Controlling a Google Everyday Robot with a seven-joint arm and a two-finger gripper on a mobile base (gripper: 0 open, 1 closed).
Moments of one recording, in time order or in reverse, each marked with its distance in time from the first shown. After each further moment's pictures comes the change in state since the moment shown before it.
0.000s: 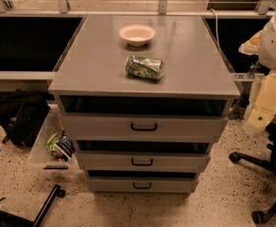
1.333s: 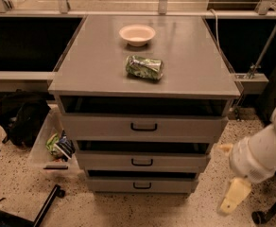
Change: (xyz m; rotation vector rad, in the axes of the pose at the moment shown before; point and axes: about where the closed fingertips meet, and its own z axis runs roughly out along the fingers) arm 0.079 0.098 0.243 -0.259 -0.195 0.090
